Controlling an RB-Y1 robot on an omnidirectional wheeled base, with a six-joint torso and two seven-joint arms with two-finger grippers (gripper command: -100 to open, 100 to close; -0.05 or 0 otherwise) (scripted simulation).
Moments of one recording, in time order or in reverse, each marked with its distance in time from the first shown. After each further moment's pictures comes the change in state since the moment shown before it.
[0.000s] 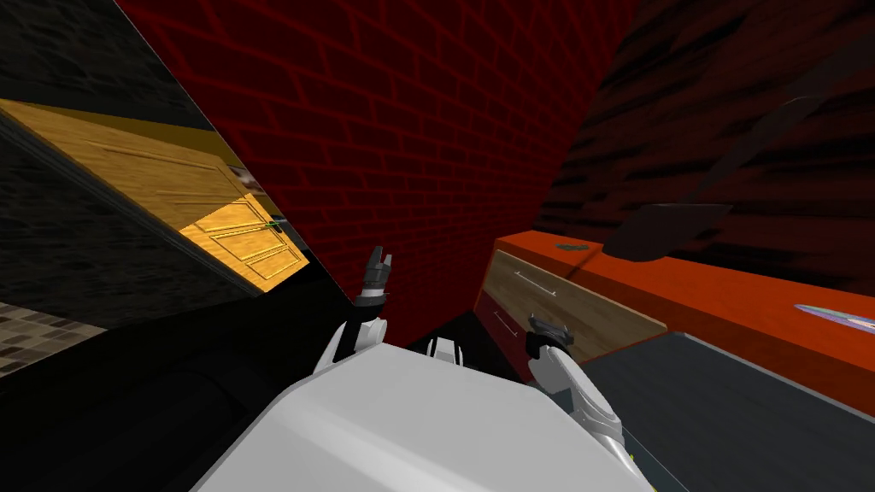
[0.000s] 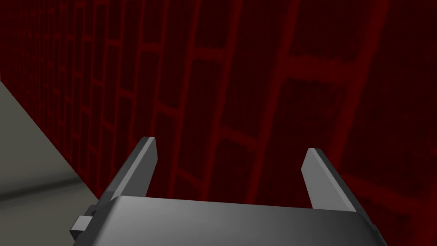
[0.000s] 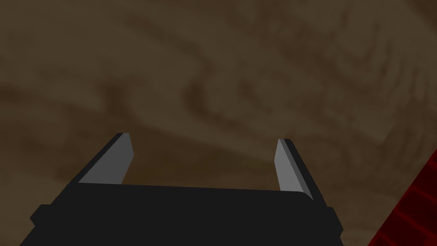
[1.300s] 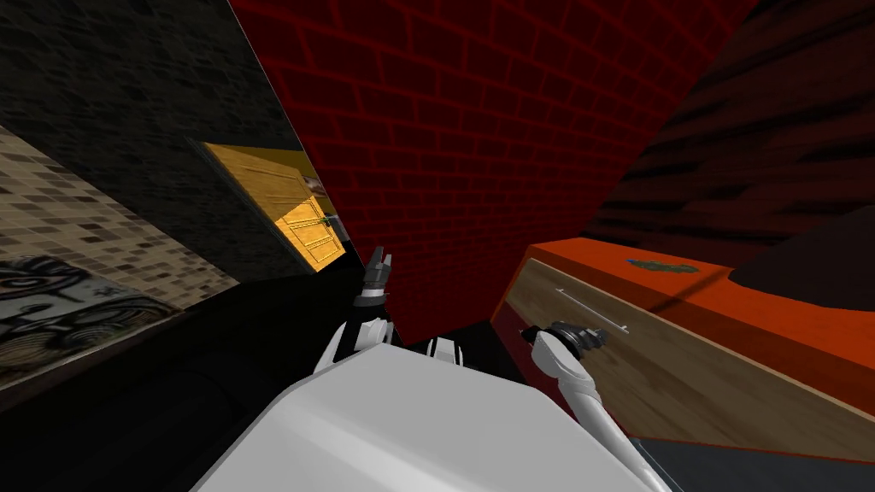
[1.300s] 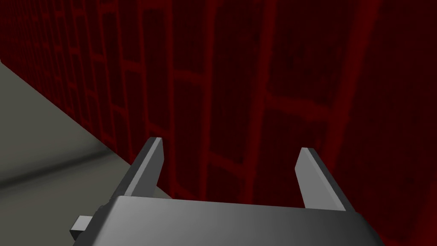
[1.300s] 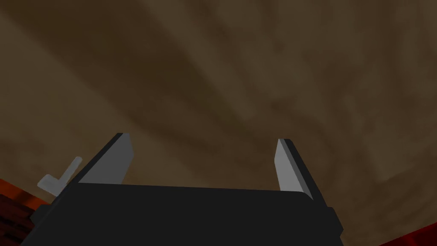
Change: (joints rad) left arm 0.001 0.001 -0.002 0.001 0.000 0.000 0.001; right arm -0.184 -0.064 0.023 0.276 0.276 0.334 0.117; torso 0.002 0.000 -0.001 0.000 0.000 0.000
